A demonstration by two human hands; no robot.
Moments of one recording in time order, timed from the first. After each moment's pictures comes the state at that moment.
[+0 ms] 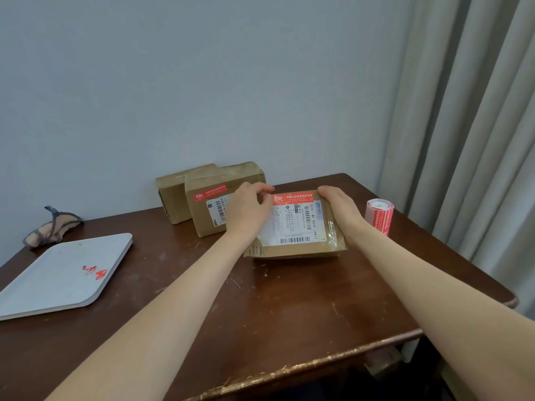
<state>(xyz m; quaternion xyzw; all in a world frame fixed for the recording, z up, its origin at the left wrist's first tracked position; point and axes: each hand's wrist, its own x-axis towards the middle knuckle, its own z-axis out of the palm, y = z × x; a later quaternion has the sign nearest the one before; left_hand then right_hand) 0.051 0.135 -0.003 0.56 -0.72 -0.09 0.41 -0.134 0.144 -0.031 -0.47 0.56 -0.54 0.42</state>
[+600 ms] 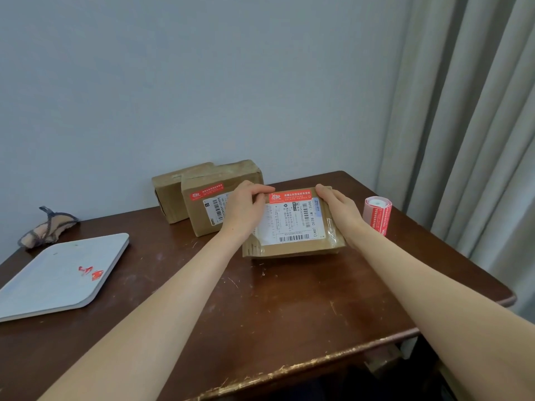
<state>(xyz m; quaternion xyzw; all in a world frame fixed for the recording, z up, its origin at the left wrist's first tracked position) 0.053 0.133 -0.001 0.53 -0.73 -0.14 0.42 -0.140 0.143 -0.043 -0.47 0.54 -0.54 0.44</state>
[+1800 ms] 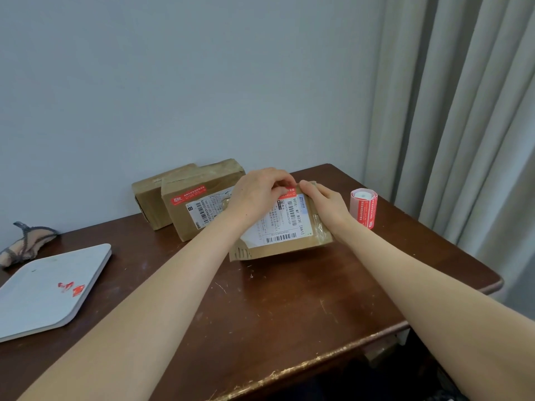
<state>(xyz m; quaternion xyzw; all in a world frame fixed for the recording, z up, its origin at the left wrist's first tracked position) 0.013 0.122 0.023 0.41 -0.87 0.00 0.27 -0.141 0.149 -0.037 -0.49 0.53 -0.56 0.40</state>
